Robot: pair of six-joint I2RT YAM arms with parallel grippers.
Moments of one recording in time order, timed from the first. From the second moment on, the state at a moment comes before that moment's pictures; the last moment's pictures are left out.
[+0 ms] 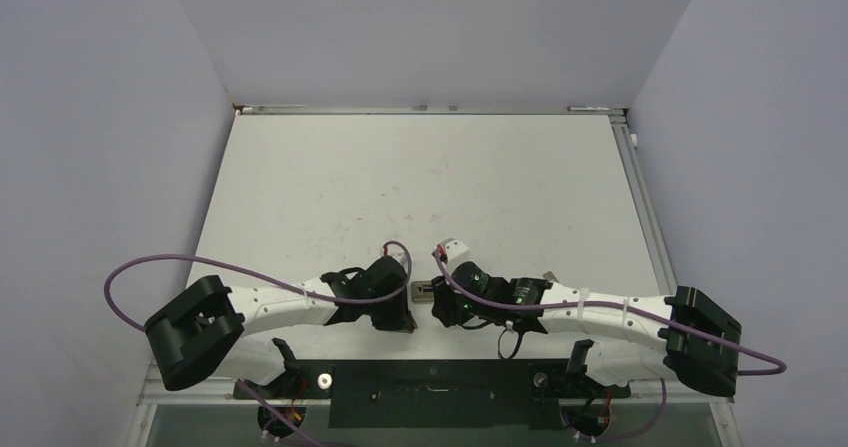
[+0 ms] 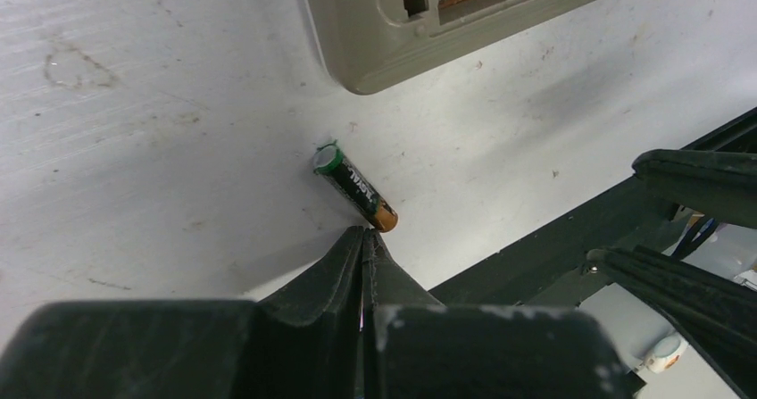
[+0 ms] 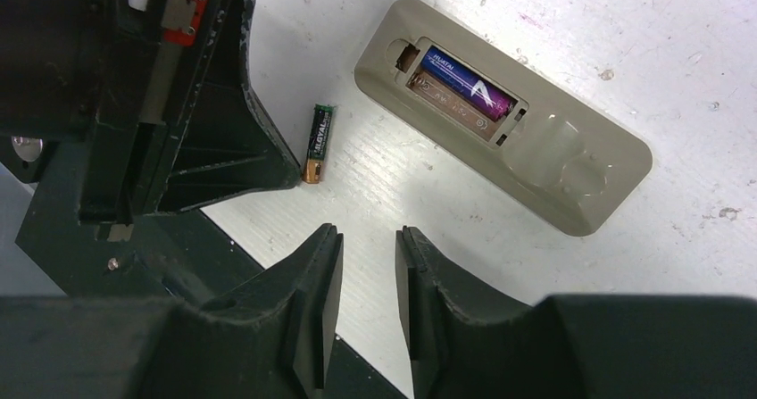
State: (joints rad) left arm -0.99 1.33 0.53 -0.23 0.11 -0.94; right arm 1.13 1.21 0.62 -0.21 0.10 0.56
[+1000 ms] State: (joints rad) left arm -1.01 1.20 0.55 -0.37 -0.03 -0.95; right arm 1.16 1.30 0.62 -0.19 0.11 0.54
